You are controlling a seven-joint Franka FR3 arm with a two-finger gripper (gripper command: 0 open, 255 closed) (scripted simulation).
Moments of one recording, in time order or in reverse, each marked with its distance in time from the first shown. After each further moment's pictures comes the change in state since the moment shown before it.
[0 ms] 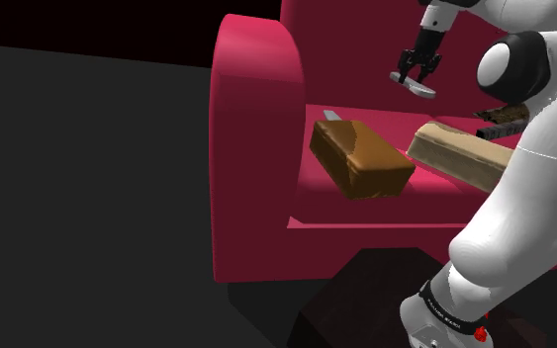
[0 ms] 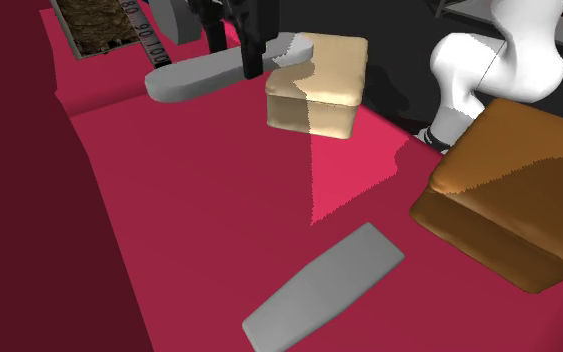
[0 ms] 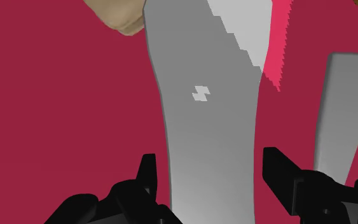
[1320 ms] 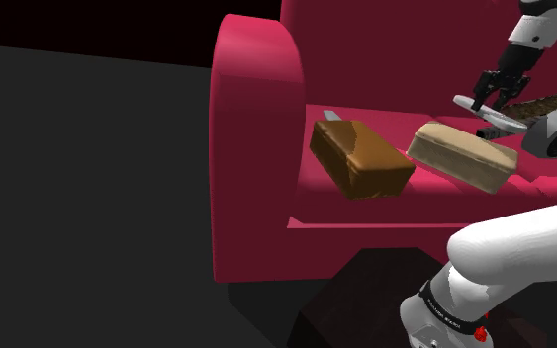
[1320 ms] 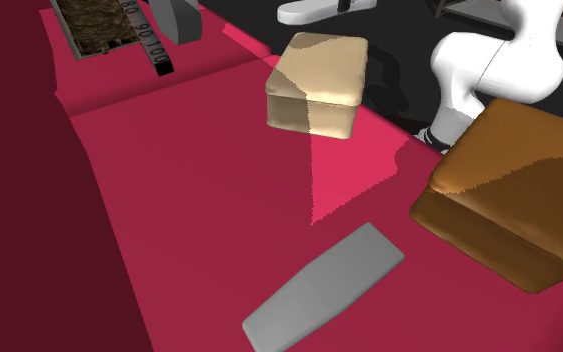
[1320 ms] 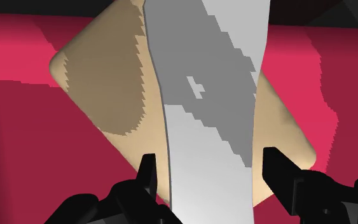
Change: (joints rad) arm -0.061 -0.738 0.001 -0.705 -0.324 0.038 -0.040
